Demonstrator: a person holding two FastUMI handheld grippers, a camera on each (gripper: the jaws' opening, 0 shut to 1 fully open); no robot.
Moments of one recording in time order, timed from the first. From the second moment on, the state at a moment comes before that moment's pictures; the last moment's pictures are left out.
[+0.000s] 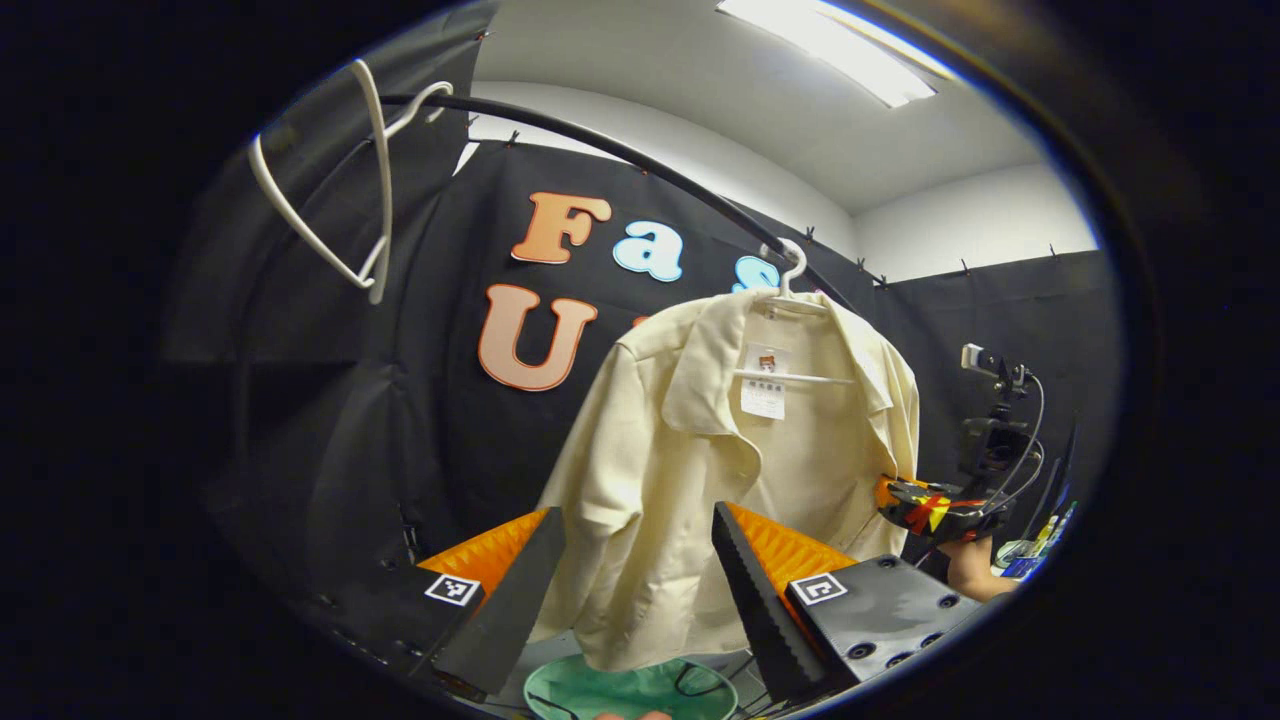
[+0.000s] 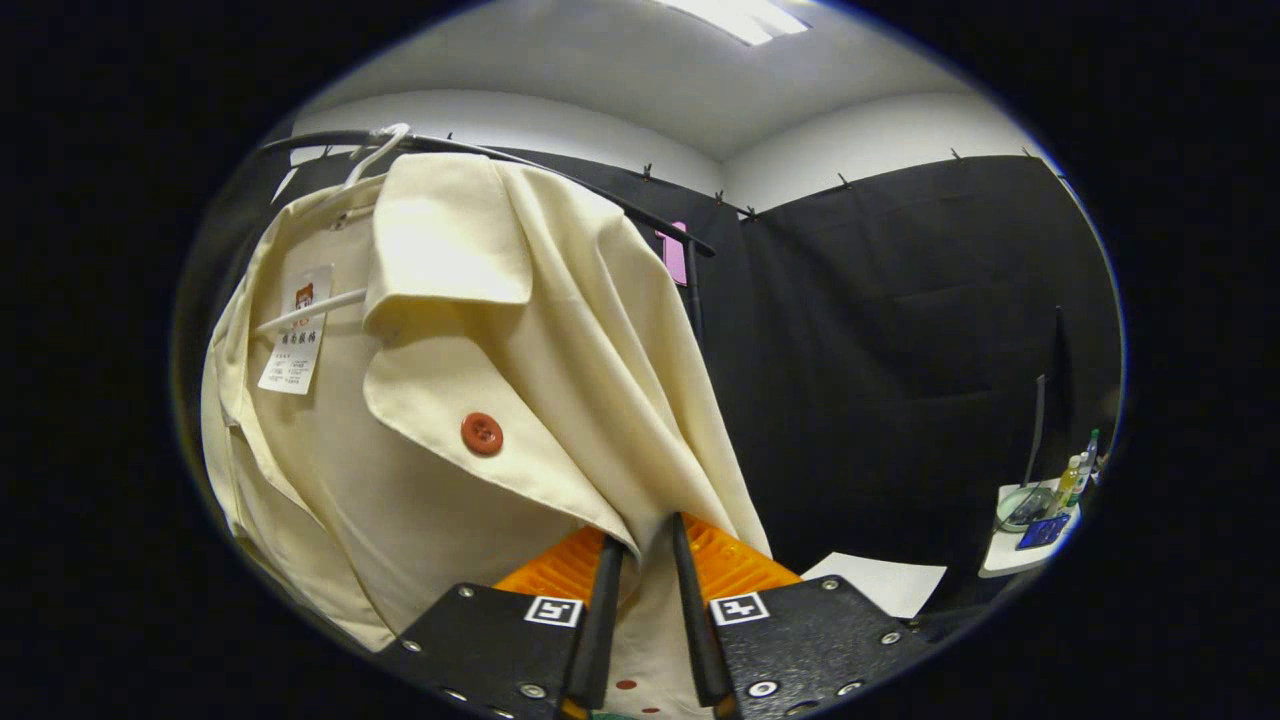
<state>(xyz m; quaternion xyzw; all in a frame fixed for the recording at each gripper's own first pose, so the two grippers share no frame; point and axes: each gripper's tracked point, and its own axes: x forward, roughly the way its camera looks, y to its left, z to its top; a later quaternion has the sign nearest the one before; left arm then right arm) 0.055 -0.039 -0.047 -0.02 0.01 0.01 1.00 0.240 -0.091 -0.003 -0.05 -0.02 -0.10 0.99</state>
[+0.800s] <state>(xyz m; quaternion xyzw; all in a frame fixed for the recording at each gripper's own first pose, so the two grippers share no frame) 0.230 -0.093 -0.100 0.13 -0.07 0.09 0.99 0.173 -0.087 0.014 -0.03 -0.01 -0.03 1.00</state>
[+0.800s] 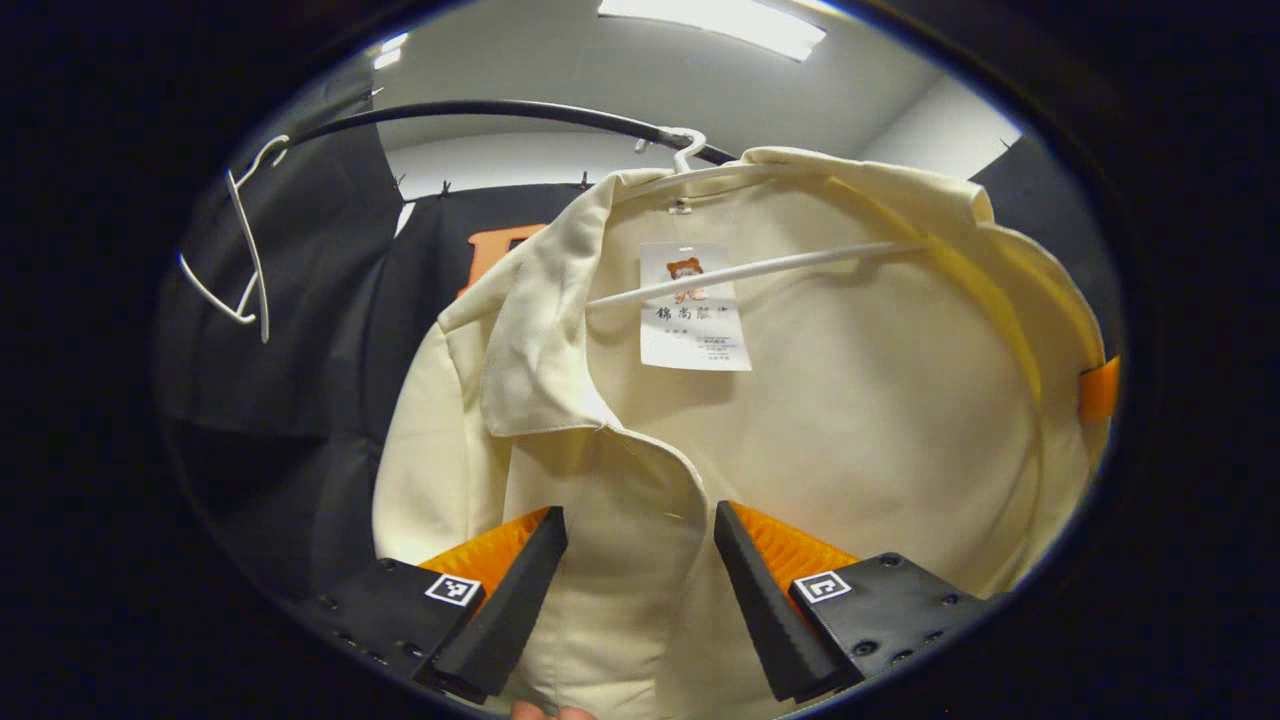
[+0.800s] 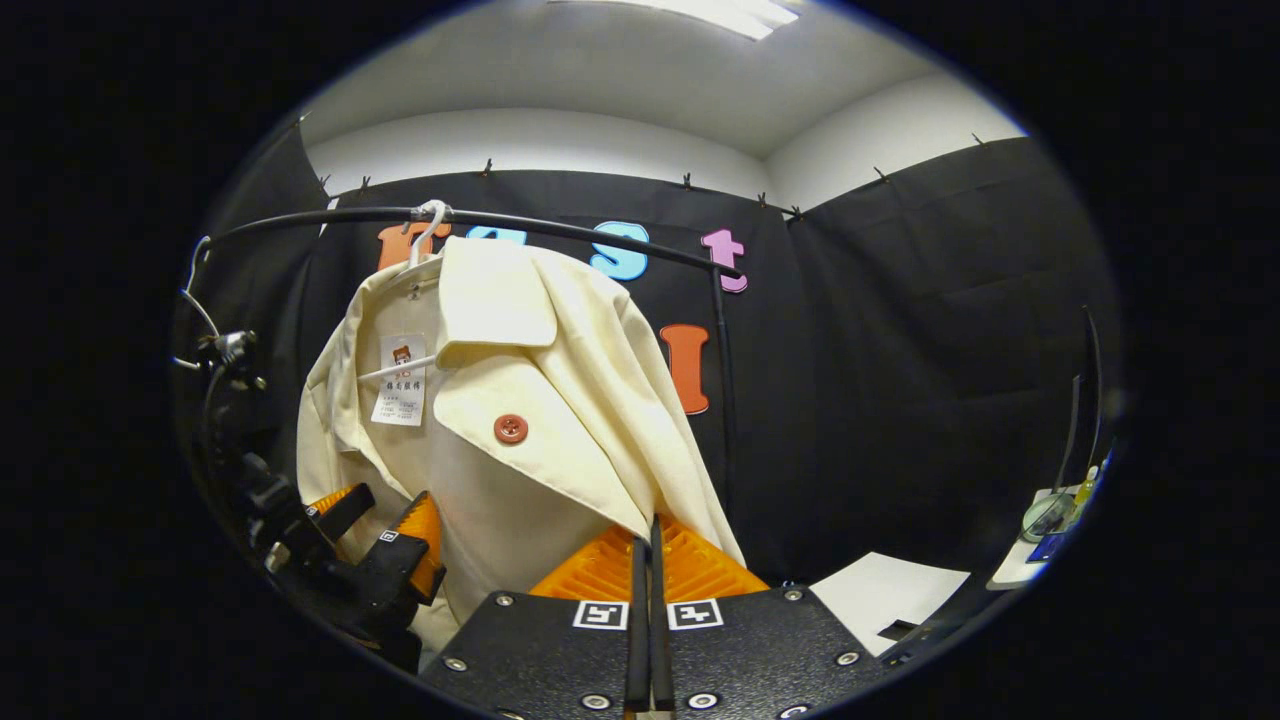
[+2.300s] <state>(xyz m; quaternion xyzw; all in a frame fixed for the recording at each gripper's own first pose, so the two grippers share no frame) 0.198 0.047 -0.044 0.23 -0.03 0.11 0.97 0.156 -0.076 0.048 -0.05 -0.06 -0.03 1.00</state>
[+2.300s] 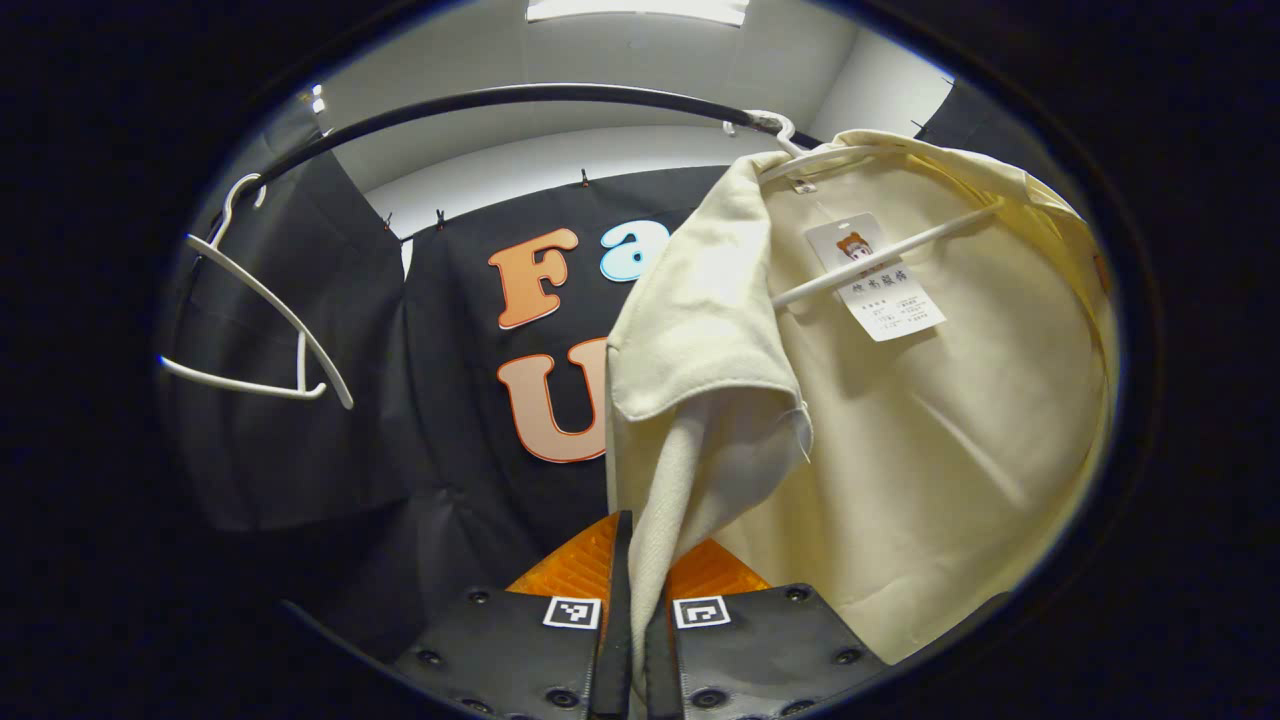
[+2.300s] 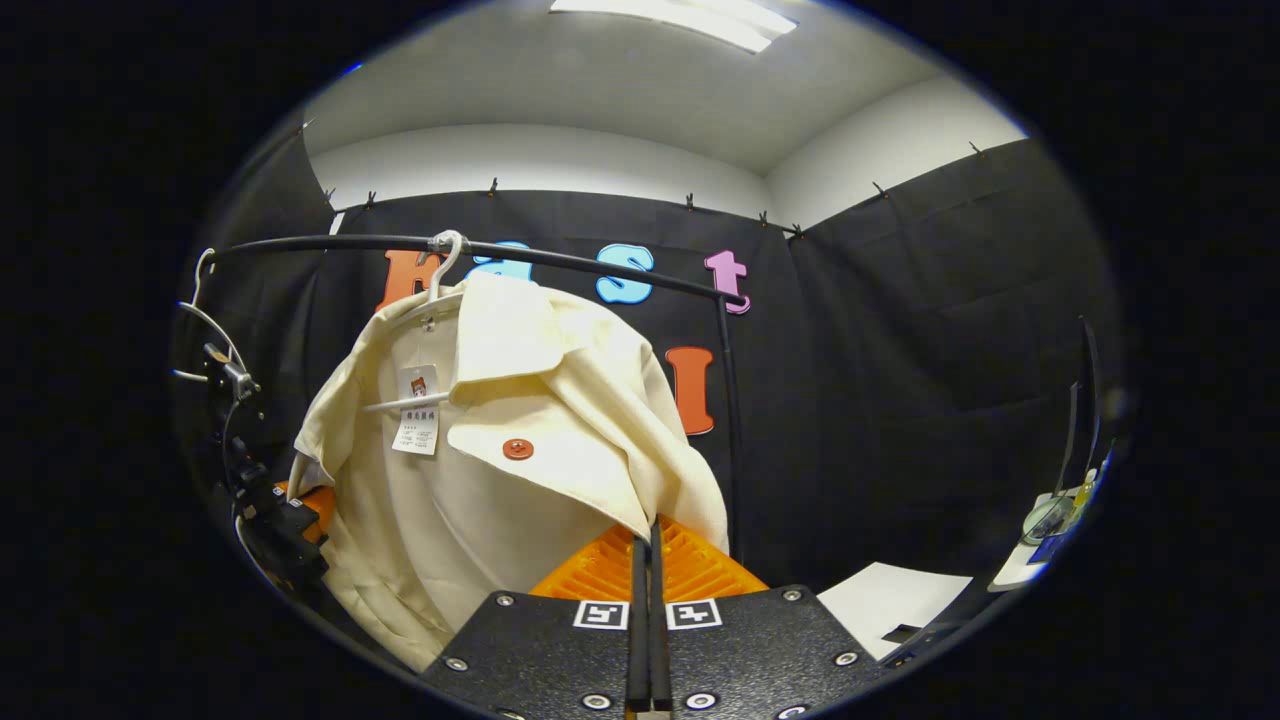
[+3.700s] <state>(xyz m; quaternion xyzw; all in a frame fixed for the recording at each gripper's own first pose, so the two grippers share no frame) 0.325 0.144 0.052 0.21 -0.05 0.15 0.96 0.331 -0.162 0.120 -0.03 0.03 -0.04 1.00</state>
